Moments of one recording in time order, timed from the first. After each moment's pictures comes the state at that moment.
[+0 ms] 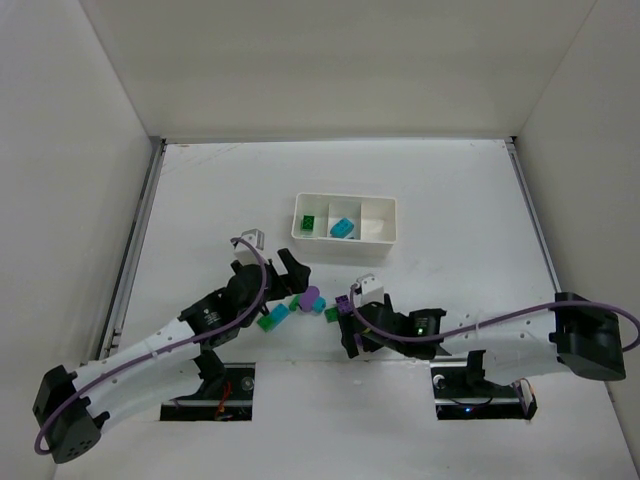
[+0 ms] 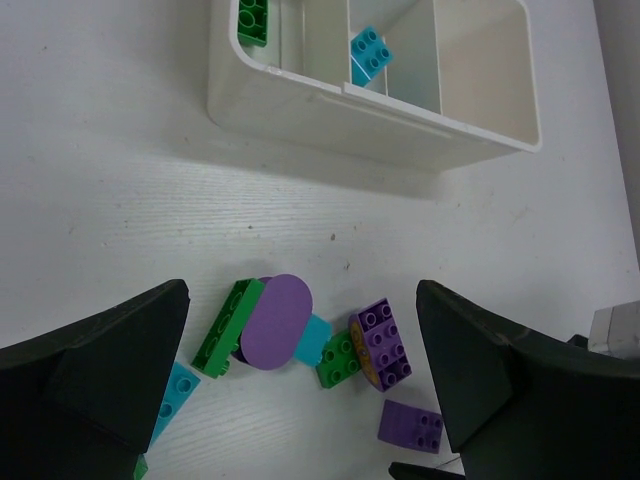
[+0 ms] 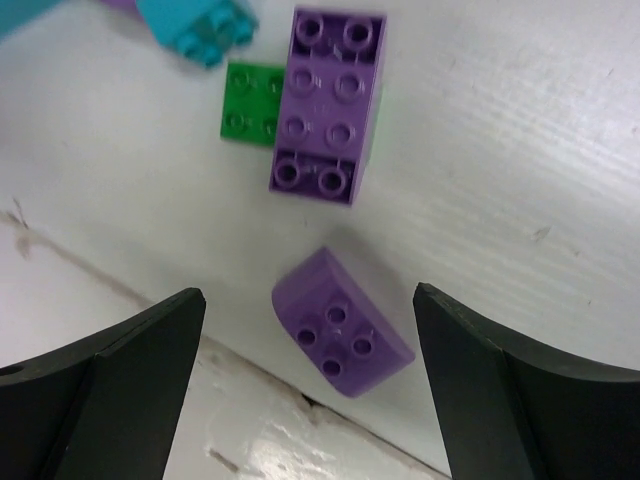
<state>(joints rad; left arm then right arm) -0.89 0.74 0.46 -0.19 -0.45 -0.82 1.30 1.24 0.57 -0.23 0.39 0.77</state>
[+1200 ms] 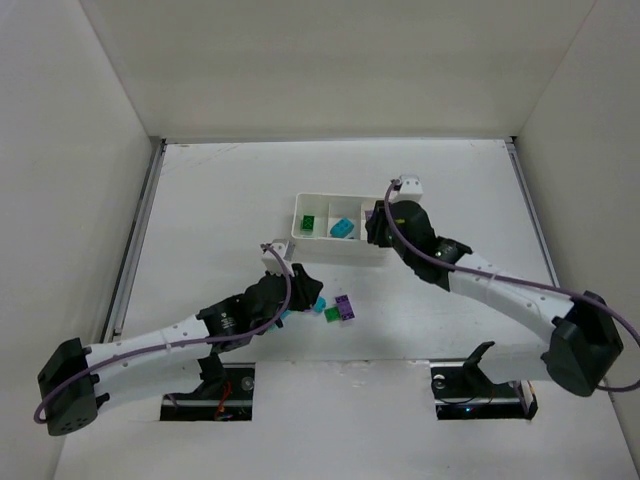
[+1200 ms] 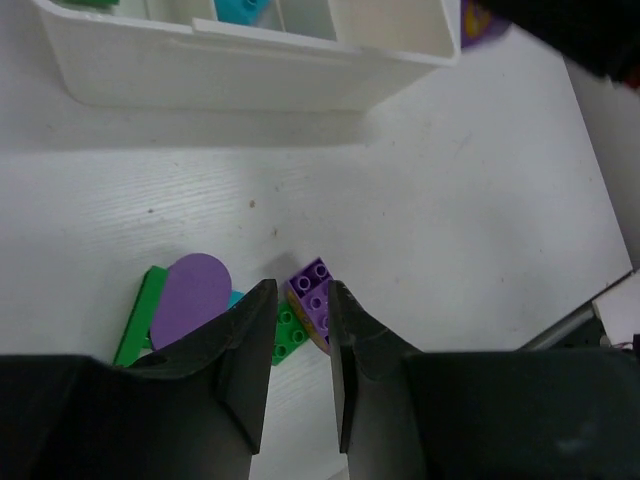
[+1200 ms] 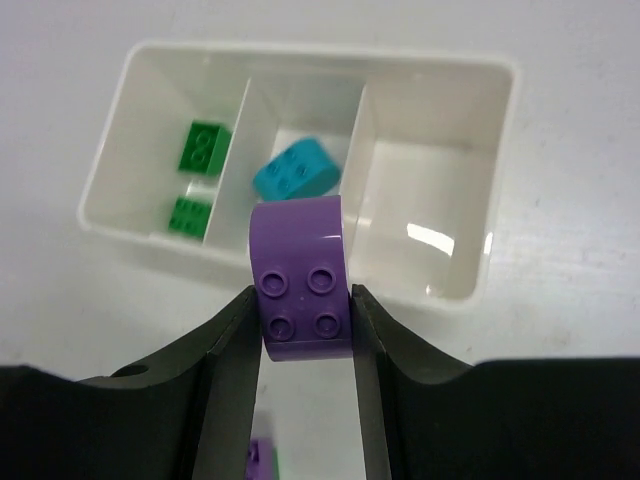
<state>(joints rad) -1.04 0.84 0.44 -0.03 -0.42 -0.76 0.76 1.25 0.86 -0.10 0.41 0.50</state>
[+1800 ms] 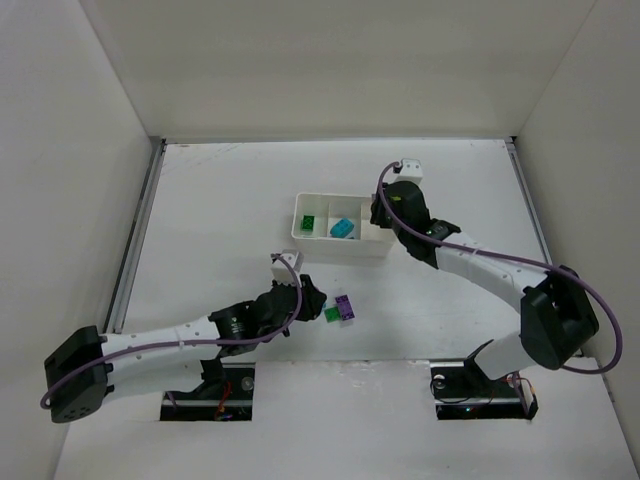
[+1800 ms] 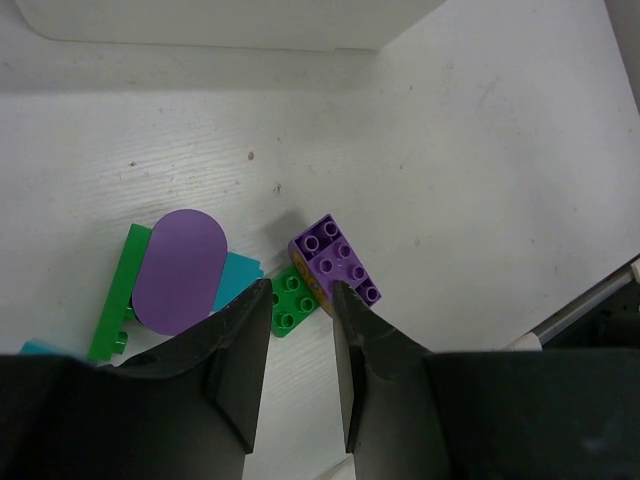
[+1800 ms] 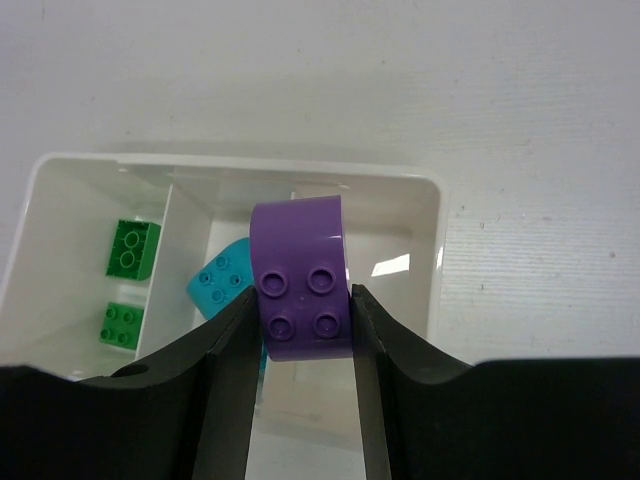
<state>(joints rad) -1.13 0.91 0.38 0.04 -0.45 -0.78 0.61 1.46 0.99 -0.01 0.41 0.43</state>
